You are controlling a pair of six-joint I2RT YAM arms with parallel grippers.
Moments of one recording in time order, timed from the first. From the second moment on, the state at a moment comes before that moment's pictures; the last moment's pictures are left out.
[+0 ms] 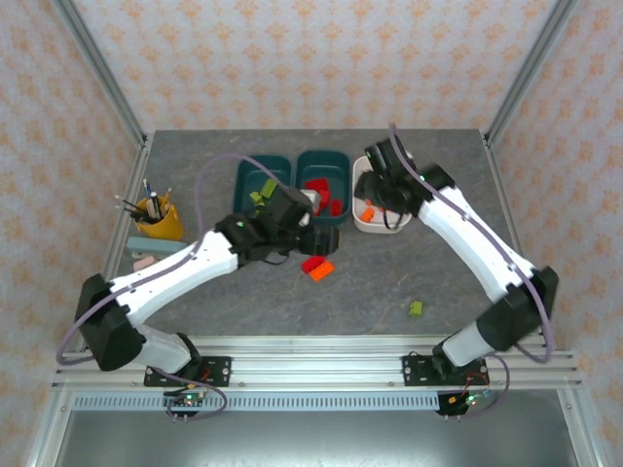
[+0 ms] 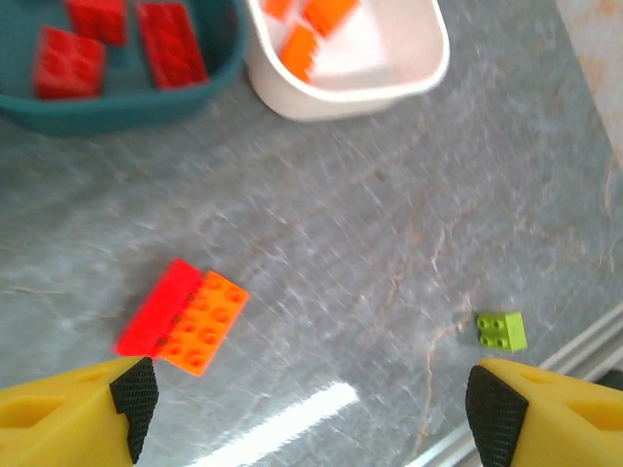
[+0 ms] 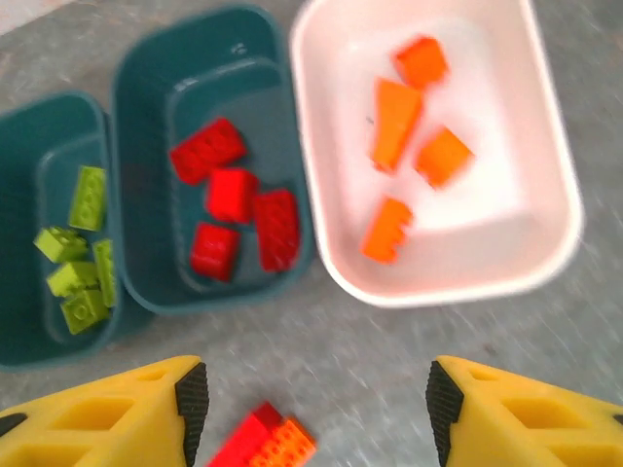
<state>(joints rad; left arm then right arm) -0.85 1.47 1.25 -0.62 -0.01 -0.64 0.53 1.41 1.43 -1.01 0.21 0.80</state>
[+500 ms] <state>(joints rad) -1.14 1.99 1.58 -0.57 -0.01 -0.81 0.53 0.80 1.28 -1.44 0.18 1.06</state>
